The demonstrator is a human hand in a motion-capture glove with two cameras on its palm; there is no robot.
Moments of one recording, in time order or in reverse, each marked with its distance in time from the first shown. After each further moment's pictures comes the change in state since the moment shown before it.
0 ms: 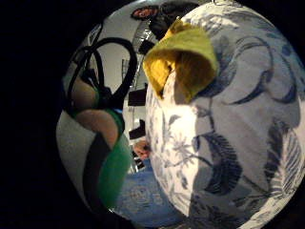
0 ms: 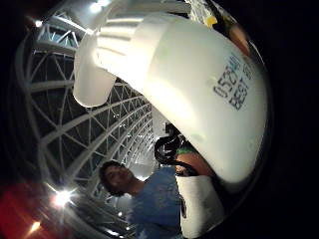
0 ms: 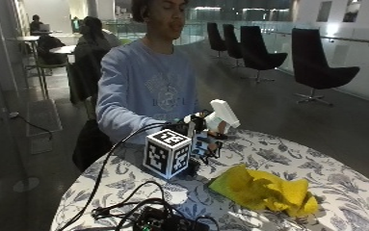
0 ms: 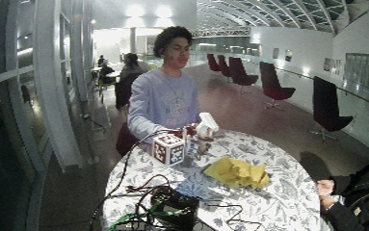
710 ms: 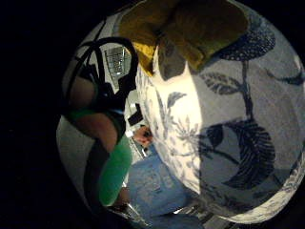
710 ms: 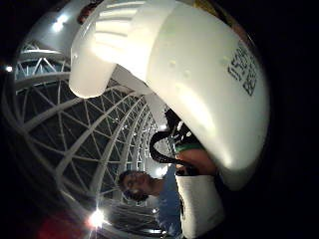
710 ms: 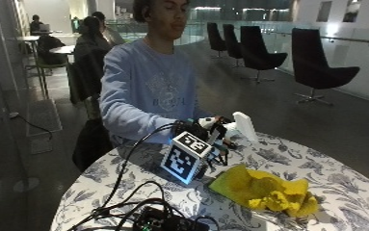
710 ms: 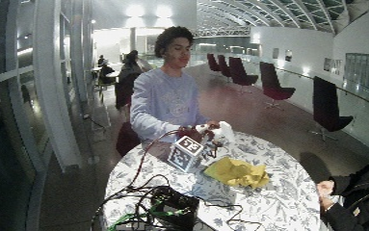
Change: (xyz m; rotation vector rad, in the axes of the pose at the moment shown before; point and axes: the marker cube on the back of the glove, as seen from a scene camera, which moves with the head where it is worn) arm 0.006 -0.023 0.027 -0.185 0.048 0.243
